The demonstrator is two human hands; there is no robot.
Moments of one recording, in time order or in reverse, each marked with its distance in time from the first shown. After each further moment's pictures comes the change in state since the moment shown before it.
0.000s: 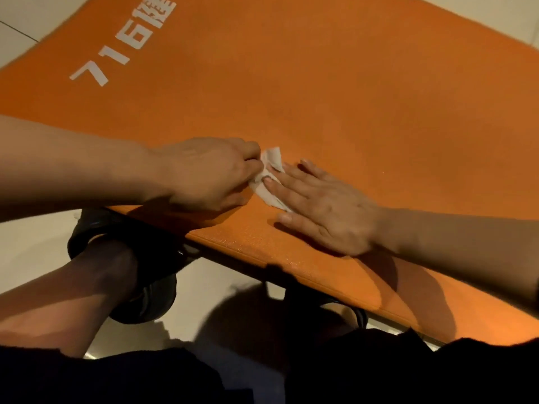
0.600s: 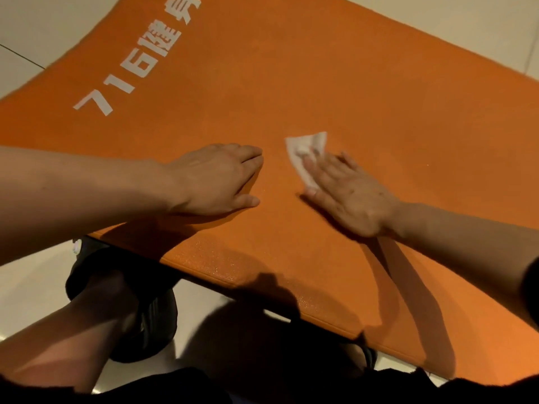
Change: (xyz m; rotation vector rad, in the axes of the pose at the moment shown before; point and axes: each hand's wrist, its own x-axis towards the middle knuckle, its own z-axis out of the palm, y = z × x) left_hand 0.025 -0.029 0.001 -0.036 -0.060 -0.203; right_hand 0.026 0.057 -0.014 0.006 -0.031 0.305
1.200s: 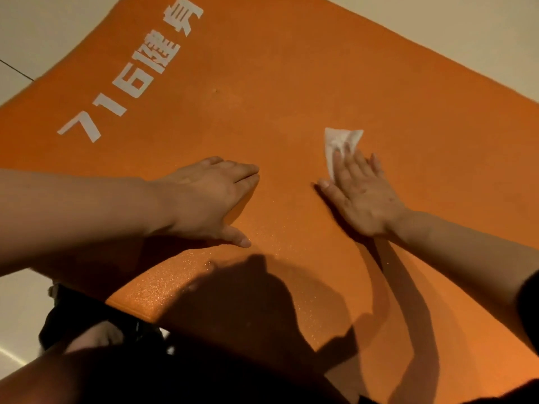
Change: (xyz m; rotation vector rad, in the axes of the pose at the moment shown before) left_hand 0.023 -0.030 -0.012 0.013 -0.182 -0.008; right_hand 0.053 0.047 -0.017 -0.006 -0.001 0.247
